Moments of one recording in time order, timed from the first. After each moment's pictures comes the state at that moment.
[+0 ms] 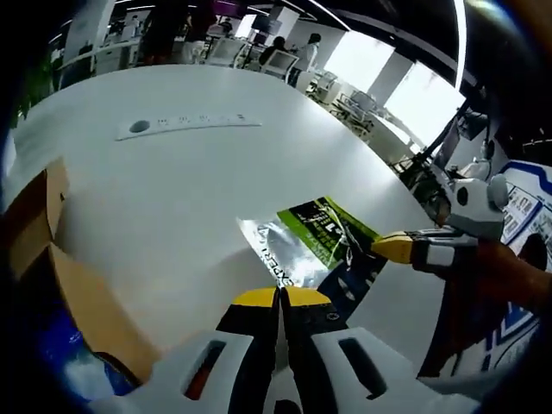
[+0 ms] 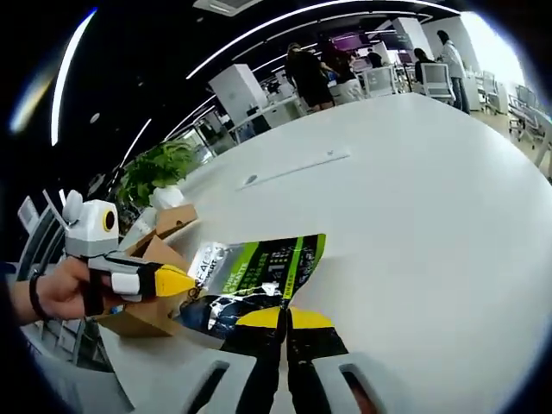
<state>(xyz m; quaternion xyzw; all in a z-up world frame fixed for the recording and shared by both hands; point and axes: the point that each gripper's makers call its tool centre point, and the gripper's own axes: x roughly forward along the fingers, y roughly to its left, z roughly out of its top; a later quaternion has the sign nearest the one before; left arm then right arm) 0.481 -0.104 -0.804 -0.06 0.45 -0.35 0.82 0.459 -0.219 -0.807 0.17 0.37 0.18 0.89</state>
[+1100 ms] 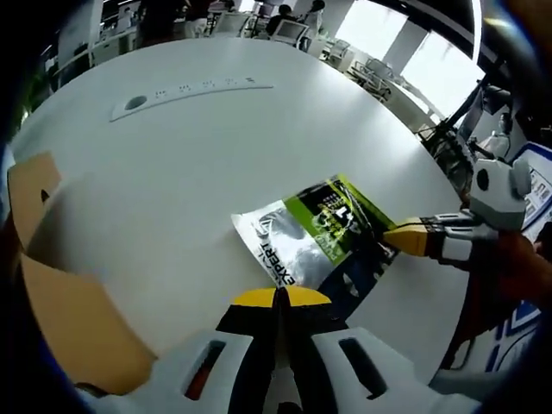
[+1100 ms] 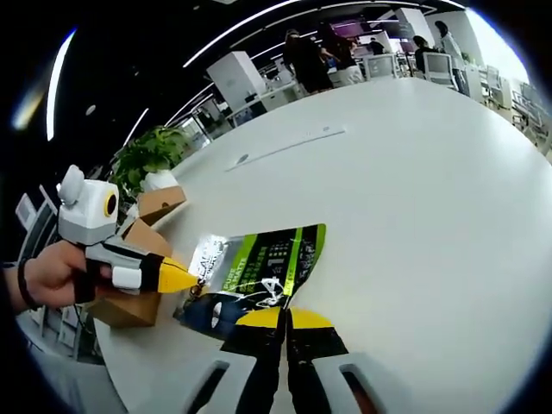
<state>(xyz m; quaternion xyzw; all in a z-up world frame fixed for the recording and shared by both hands) 0.485 -0.103 -0.846 0.01 0.51 -0.31 0.80 0.457 -0.215 -0.836 0.16 0.40 0.18 0.88</state>
